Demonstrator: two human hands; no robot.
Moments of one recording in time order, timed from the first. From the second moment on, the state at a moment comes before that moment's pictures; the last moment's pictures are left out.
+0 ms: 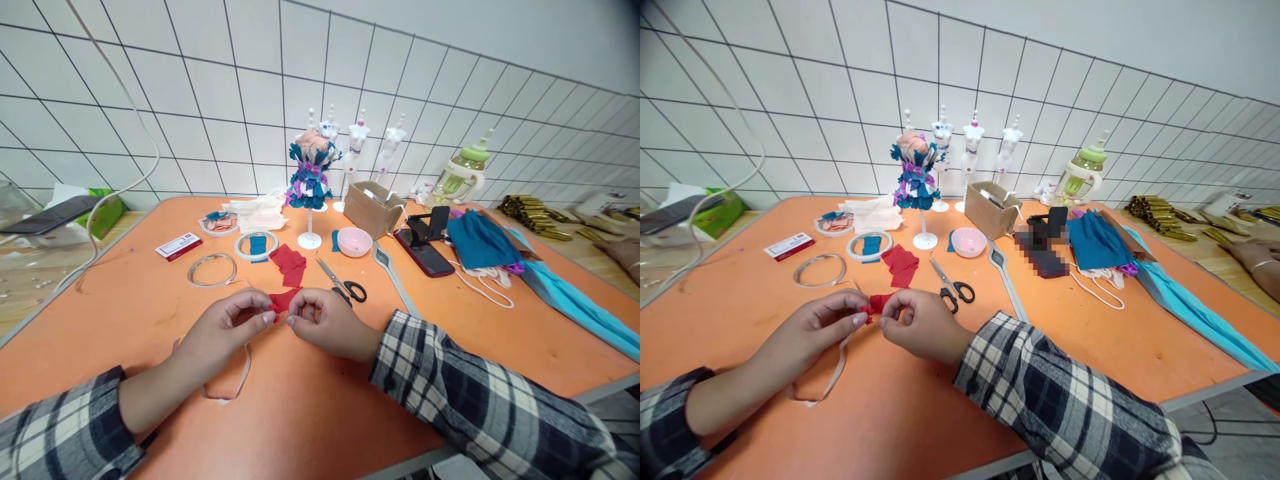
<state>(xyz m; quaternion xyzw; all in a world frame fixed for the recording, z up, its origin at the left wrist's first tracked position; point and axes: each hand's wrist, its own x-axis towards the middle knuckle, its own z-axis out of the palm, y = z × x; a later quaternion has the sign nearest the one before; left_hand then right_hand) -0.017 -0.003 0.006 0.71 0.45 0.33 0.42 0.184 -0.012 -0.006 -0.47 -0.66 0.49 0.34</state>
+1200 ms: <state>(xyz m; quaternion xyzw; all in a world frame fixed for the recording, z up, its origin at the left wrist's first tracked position) -0.016 -0.008 0.000 0.74 0.48 0.26 0.40 0.184 -0.012 -0.005 -0.43 -0.73 0.37 0.39</state>
